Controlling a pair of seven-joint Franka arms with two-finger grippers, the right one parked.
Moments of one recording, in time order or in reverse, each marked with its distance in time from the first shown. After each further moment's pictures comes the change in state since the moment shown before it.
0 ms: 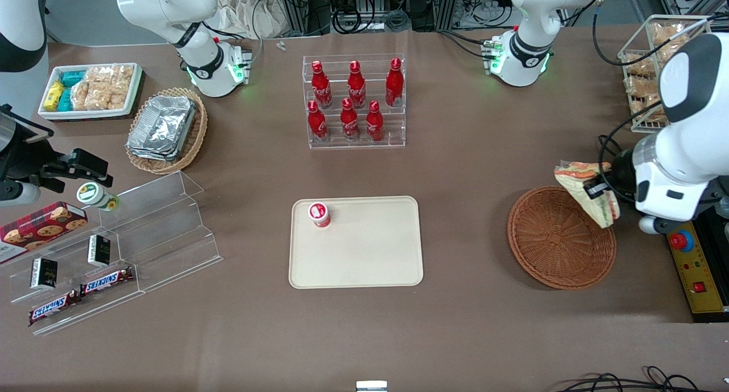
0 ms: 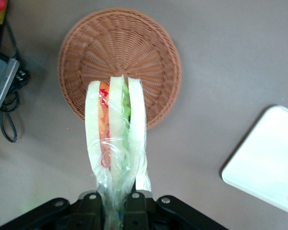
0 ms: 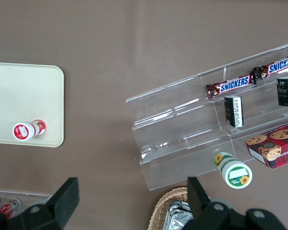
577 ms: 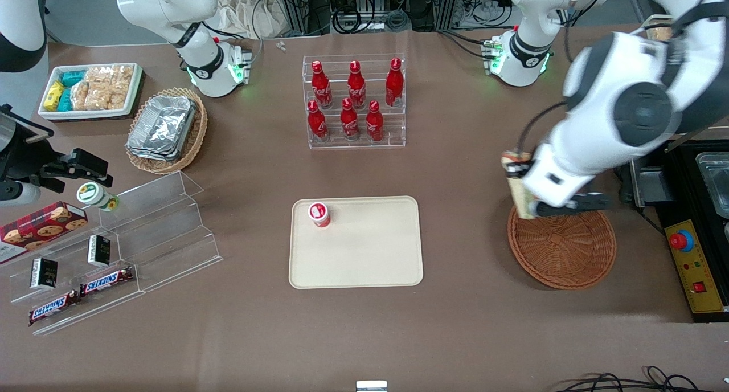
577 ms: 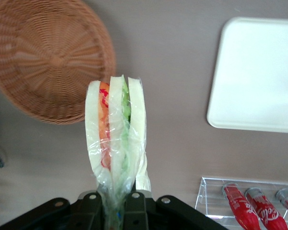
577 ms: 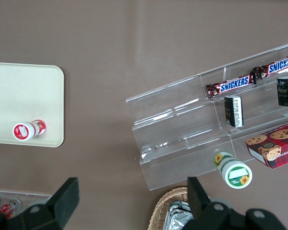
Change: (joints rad) arm -0.158 0.047 -0.108 0.001 0.021 0.003 0.140
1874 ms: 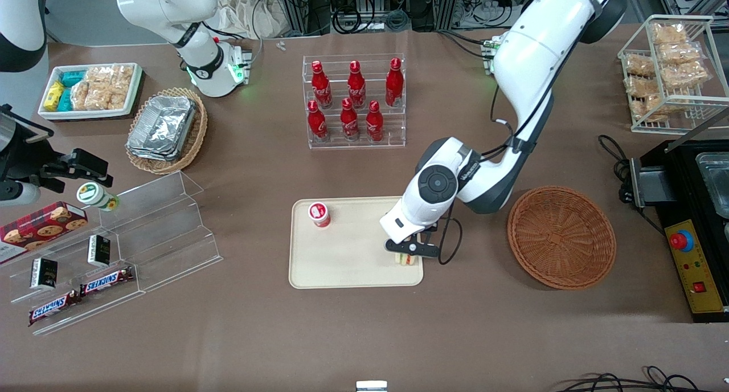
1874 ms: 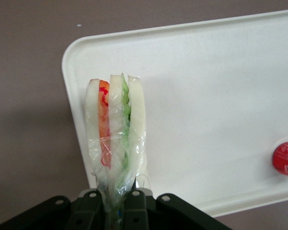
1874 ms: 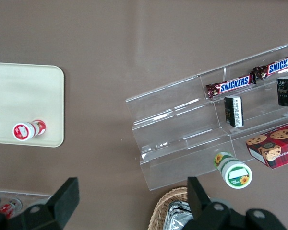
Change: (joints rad) arm -0.252 0.467 0.006 -0.002 0.076 0.700 -0.065
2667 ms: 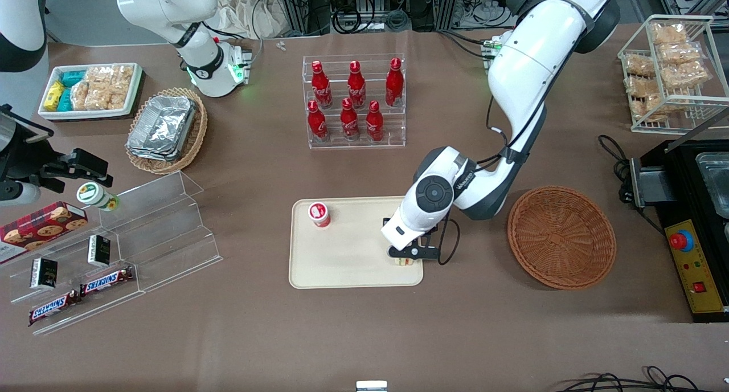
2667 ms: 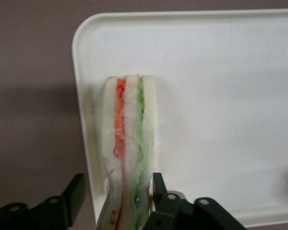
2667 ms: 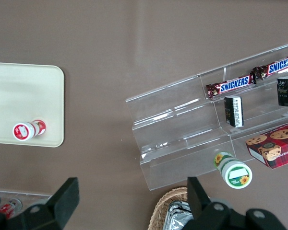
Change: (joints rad) arm 0.006 0.030 0.005 0.033 0.000 -0.088 -0.084
